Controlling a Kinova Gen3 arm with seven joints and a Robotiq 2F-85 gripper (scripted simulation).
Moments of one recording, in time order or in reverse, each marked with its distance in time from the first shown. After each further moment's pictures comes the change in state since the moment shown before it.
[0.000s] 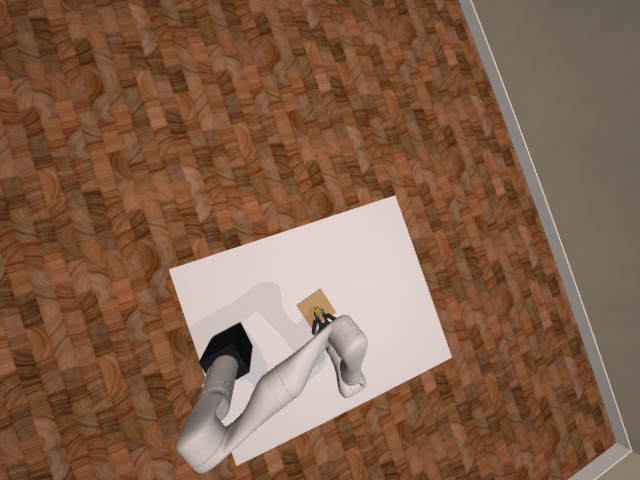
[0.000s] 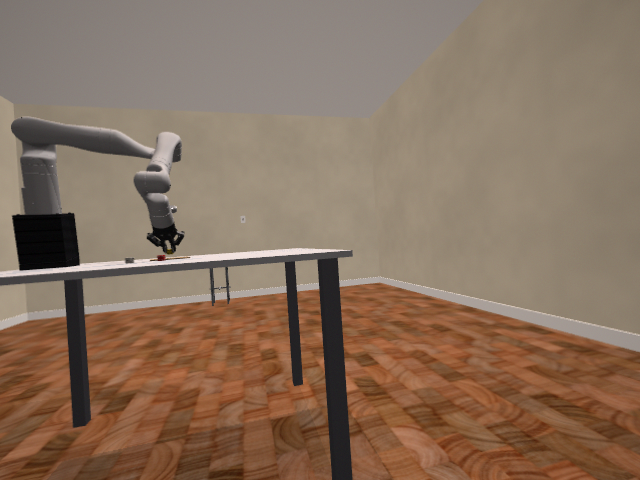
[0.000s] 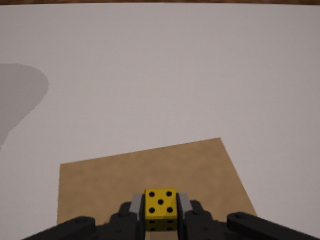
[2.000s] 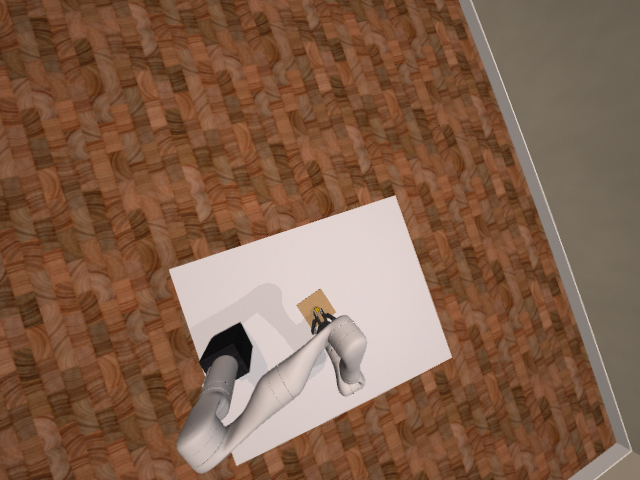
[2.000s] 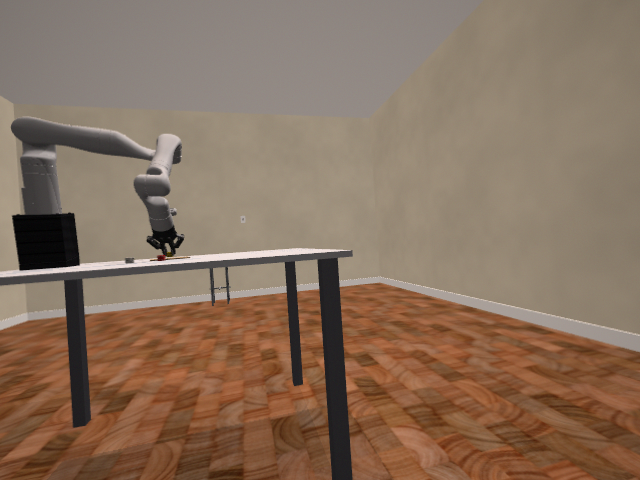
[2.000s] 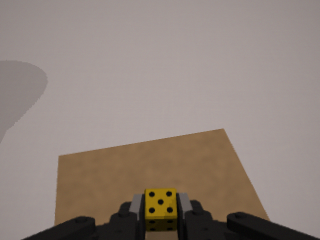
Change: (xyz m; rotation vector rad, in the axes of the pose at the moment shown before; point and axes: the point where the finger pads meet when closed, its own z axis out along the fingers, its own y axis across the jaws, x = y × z) arm -0.008 -0.002 0.007 0.003 0.000 0.003
